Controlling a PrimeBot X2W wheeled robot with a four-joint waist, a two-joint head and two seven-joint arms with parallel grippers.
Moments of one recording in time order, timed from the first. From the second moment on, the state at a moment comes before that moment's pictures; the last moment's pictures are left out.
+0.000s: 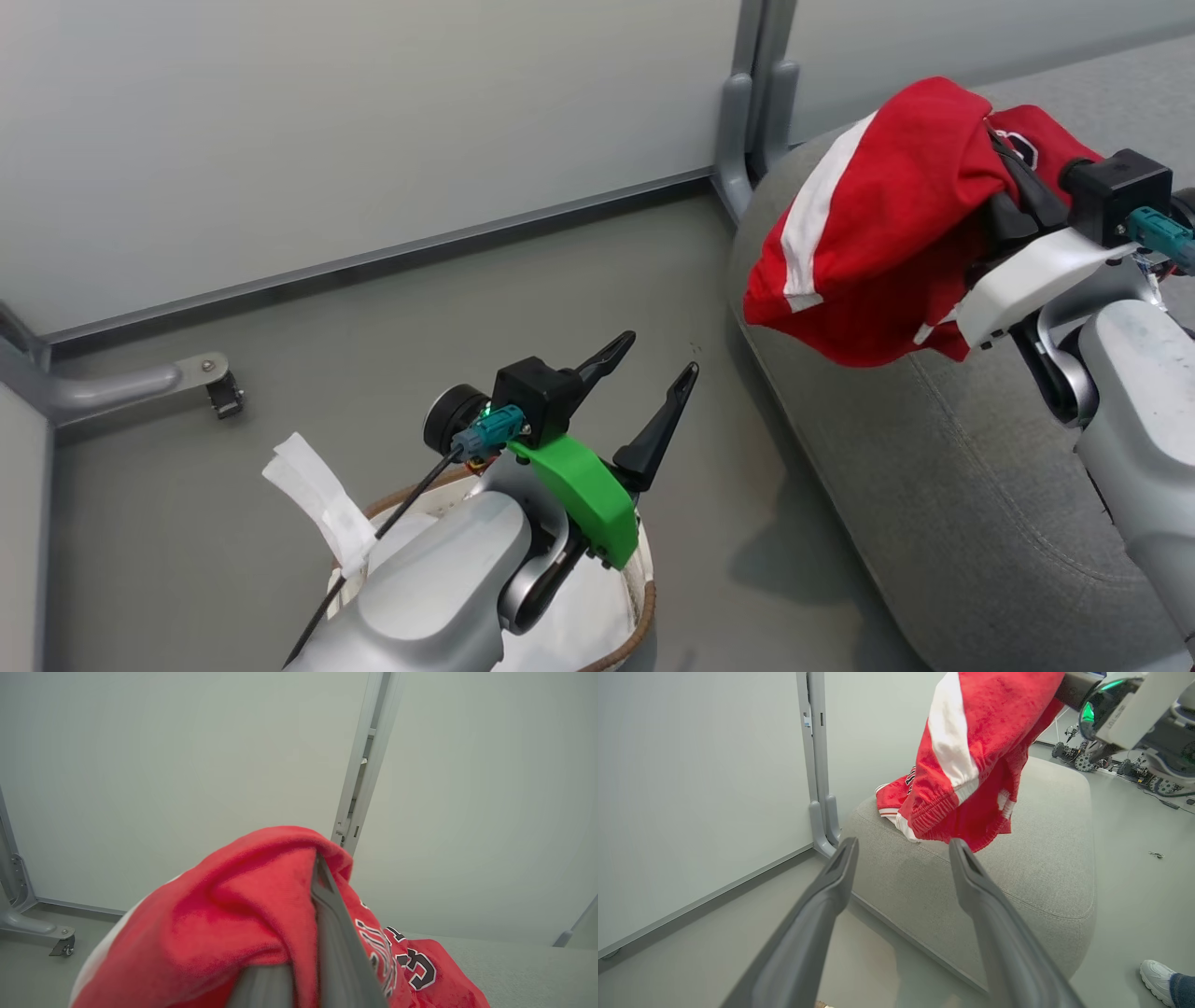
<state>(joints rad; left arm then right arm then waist) -0.63 0.12 -0.98 0.53 -0.76 -0.08 -0.26 -0.71 -0.37 0.35 0.53 0.38 0.13 -0.24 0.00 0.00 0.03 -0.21</state>
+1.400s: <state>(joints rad) -0.76 0.24 -0.97 0.19 -0.62 0.03 -0.18 -1.18 -0.61 0.20 0.60 0.33 0.13 -0.07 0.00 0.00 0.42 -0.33</state>
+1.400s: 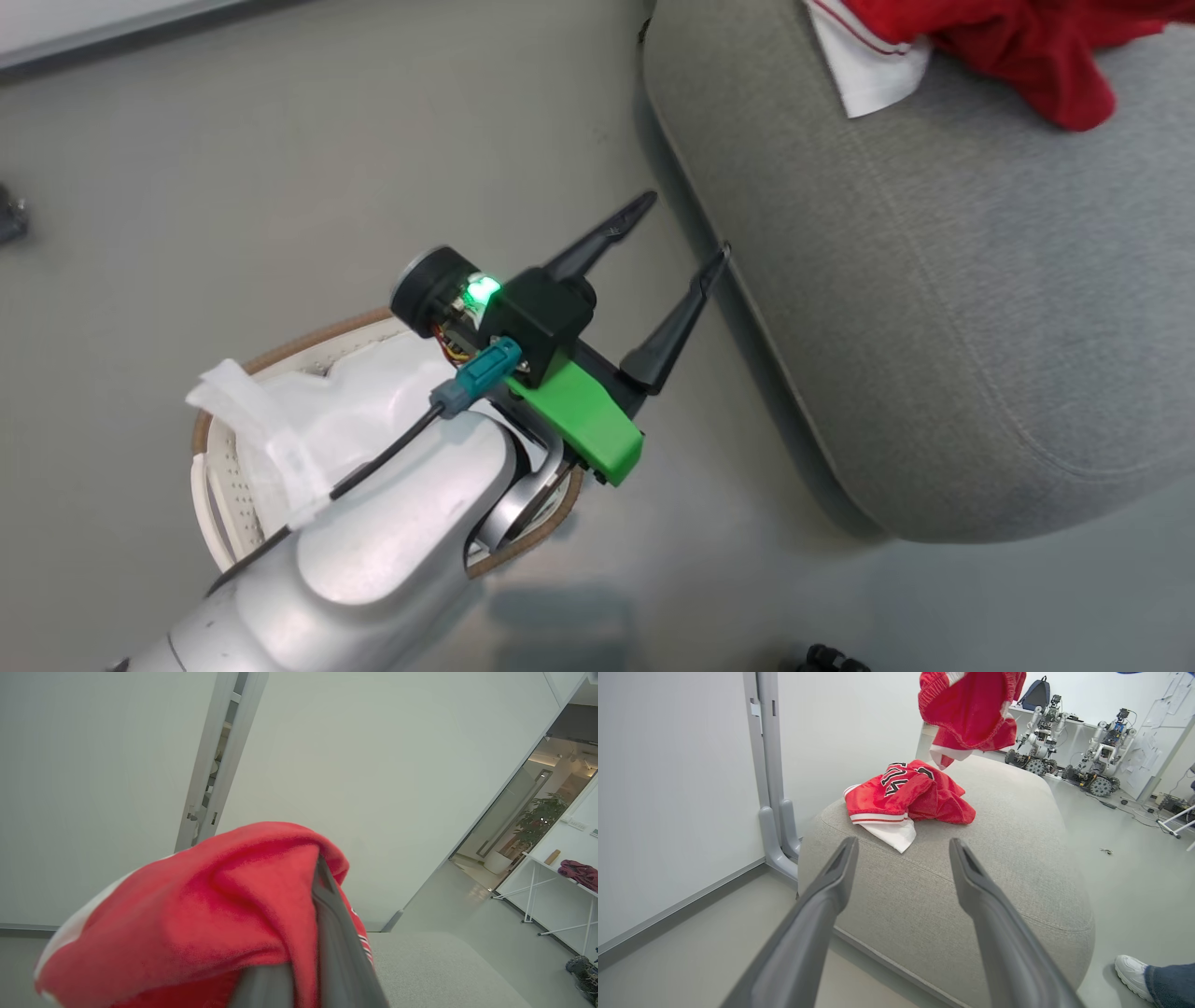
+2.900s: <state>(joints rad) -0.74 0.37 -0.98 0.02 -0.61 0.11 -0.11 -1.04 -0.53 0.23 0.88 0.37 0.13 -0.16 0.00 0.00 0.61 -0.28</state>
